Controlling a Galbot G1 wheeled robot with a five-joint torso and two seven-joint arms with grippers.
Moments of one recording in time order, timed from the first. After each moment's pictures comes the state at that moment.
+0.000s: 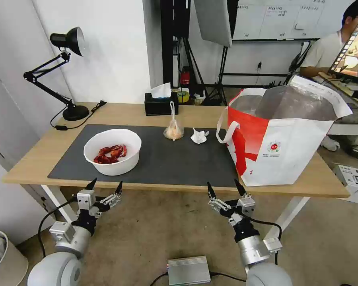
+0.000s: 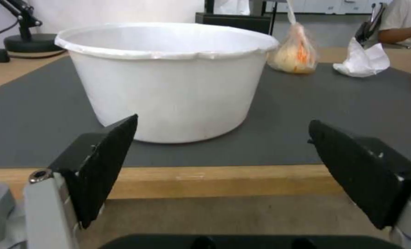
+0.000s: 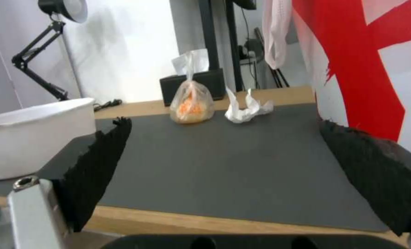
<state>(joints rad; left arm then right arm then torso) 1.58 -1.30 -0.69 -2.08 -0.34 0.08 0.16 -1.55 1.21 0.25 2.07 0.32 0.23 0.12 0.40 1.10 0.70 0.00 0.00</state>
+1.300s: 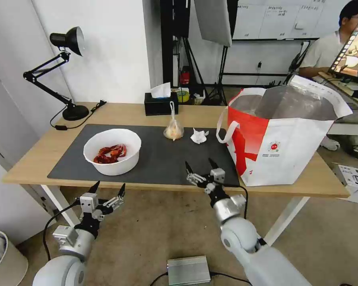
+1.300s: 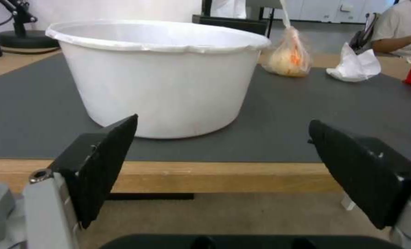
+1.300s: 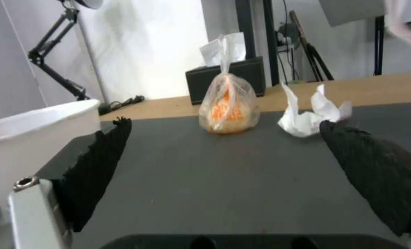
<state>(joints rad) 1.58 -1.34 -0.69 -2.07 -0.33 0.05 0.18 -1.02 1.19 -0.02 1.75 0.51 0.14 0.19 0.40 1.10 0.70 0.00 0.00</state>
